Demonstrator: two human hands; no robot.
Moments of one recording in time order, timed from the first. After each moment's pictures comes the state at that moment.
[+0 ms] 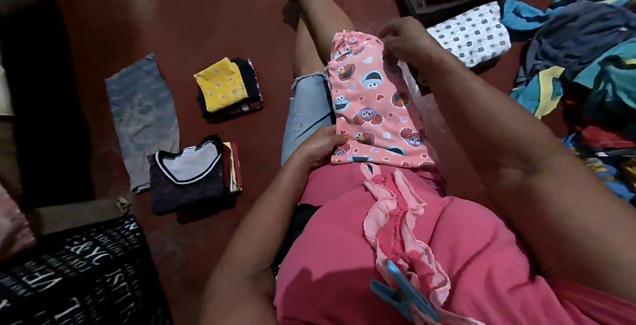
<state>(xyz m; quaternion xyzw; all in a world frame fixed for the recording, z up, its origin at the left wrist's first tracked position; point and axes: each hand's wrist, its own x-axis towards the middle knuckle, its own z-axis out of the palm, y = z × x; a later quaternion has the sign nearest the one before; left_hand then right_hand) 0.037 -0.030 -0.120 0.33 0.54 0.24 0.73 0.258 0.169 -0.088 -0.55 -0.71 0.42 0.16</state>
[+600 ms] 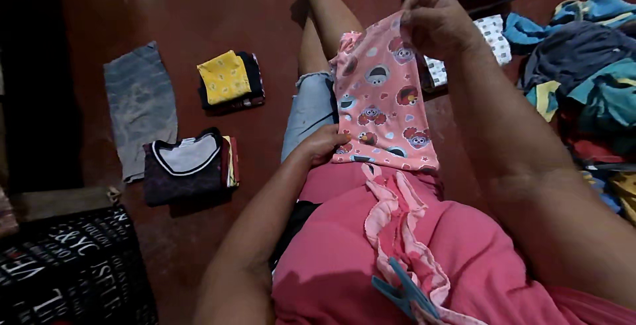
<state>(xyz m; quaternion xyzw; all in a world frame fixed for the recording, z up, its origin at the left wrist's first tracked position) 0.034 -0.030 -0.129 0.33 0.52 0.25 0.75 0.280 0.173 -0.067 -0.34 -0.60 0.64 0.36</state>
